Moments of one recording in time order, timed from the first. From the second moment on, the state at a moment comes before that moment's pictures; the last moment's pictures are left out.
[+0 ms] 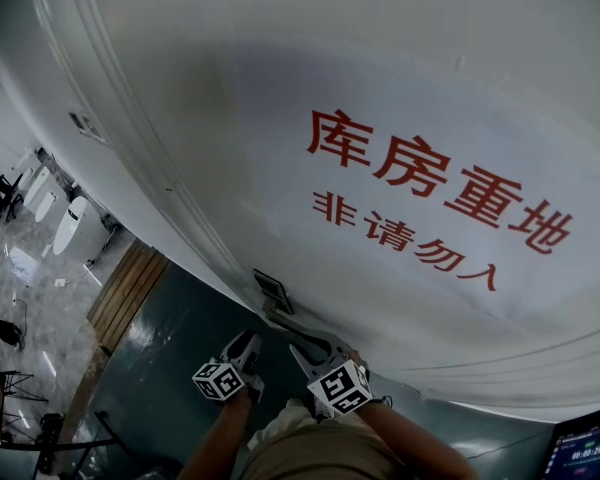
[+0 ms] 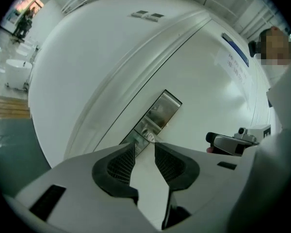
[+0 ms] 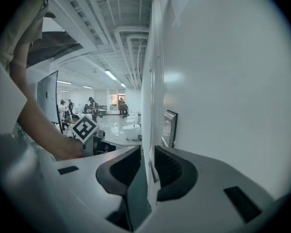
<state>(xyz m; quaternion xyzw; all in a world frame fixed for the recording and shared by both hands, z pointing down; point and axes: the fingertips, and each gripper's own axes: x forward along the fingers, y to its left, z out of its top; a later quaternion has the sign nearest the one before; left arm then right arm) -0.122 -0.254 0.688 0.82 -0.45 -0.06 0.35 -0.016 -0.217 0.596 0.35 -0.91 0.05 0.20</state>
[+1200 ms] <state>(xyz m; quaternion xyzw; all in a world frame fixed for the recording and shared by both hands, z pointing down) -0.205 -0.185 0.647 0.77 -0.59 -0.02 0.24 -0.080 -0.203 0.601 0.27 -0.94 0.03 0.20</state>
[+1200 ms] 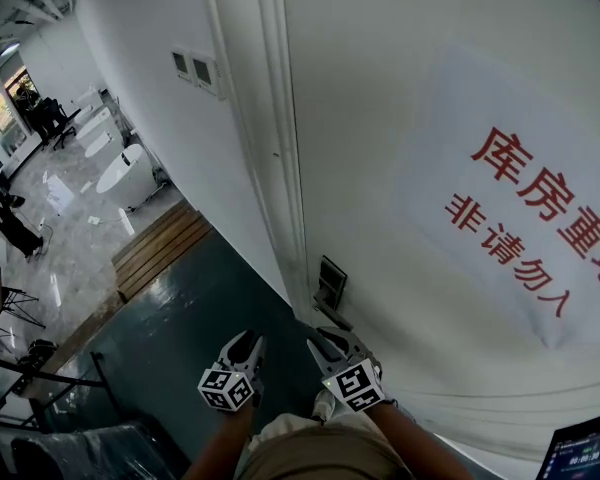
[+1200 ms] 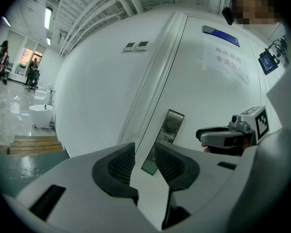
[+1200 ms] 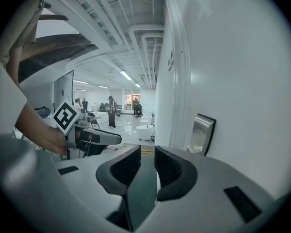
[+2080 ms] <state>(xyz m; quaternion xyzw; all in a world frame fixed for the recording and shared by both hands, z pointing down) -0.311 -0.062 0.628 0.73 -0.65 -0.03 0.22 -0.214 -0.112 0.585 0.18 -0.96 0.01 0.19</state>
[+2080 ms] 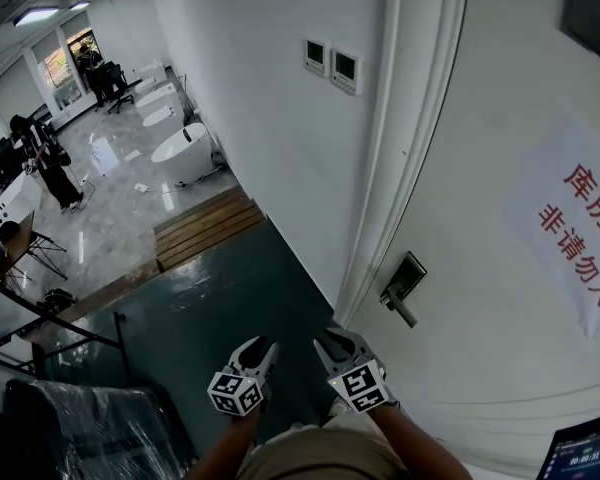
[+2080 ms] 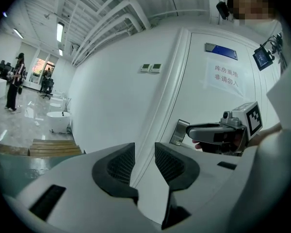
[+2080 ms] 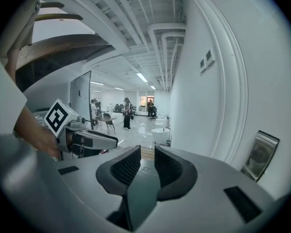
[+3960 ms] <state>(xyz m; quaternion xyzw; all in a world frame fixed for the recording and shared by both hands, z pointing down) -0.358 0.120 0.662 0.63 -0.73 -0.07 0.24 -0.253 0.027 0.615 0.09 -0.97 -0.06 0.23</state>
